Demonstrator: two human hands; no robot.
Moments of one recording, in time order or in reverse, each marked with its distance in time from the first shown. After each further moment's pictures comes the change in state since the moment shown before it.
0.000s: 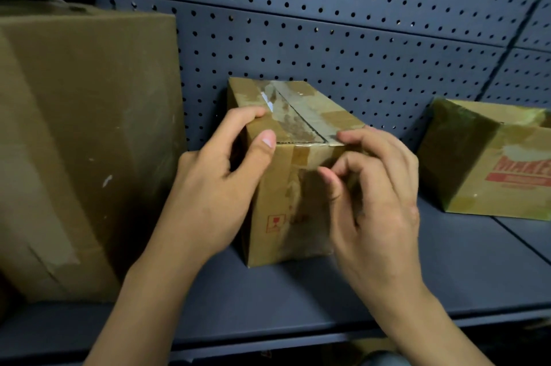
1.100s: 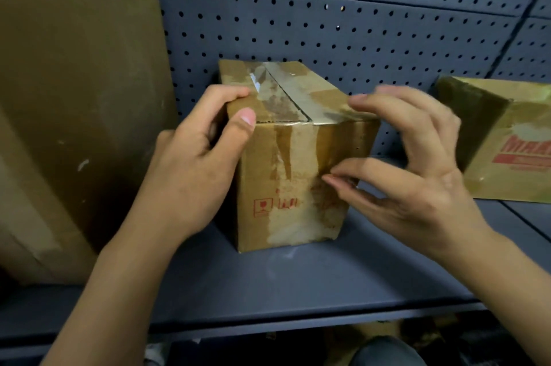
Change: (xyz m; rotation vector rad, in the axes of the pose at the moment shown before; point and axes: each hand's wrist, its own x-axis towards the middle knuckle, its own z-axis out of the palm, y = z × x) left_hand 0.004 0.005 -0.002 0.004 0.041 0.062; right_hand 0.028 0.054 -0.041 -0.249 -0.246 -0.558
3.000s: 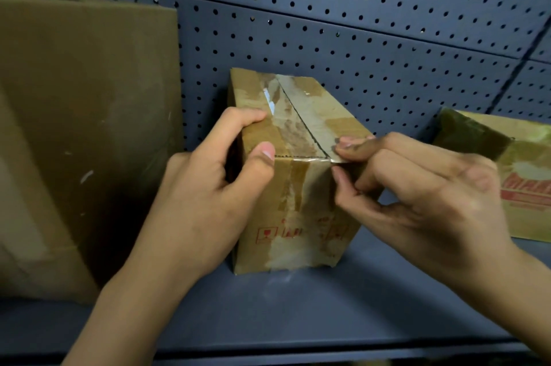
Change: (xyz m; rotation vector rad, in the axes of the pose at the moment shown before) left_hand -0.012 0.010 0.004 -0.051 0.002 0.046; right_hand 0.028 -0.007 -0.014 0.035 0.034 0.005
